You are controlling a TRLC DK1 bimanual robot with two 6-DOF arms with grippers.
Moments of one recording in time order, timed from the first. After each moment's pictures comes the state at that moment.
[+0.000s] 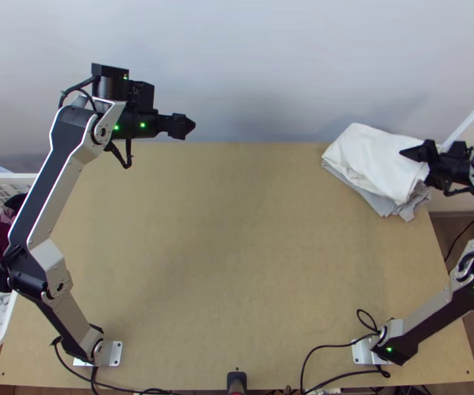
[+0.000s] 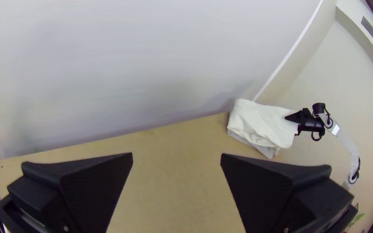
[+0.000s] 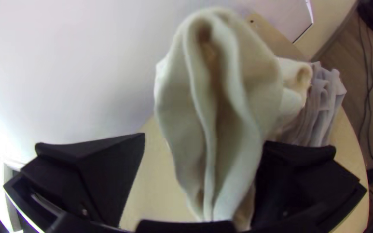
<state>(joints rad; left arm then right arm) -0.30 1.84 2.16 -0.89 0.31 -0.14 -0.50 1.86 1.63 -0.69 -0.77 0.38</state>
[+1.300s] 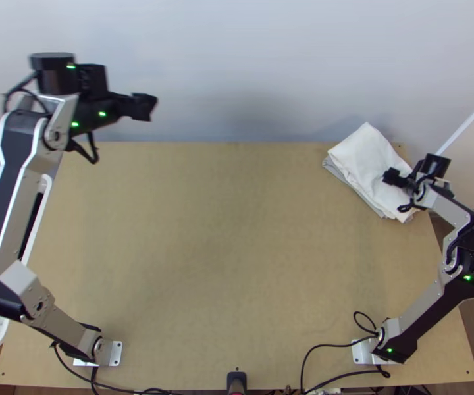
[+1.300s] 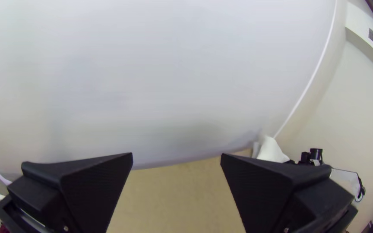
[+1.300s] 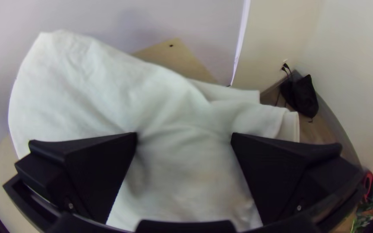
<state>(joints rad) -0.19 1.68 2.13 -0.82 0.19 -0.14 -0.34 1.93 1.26 -0.05 0.05 0.13</state>
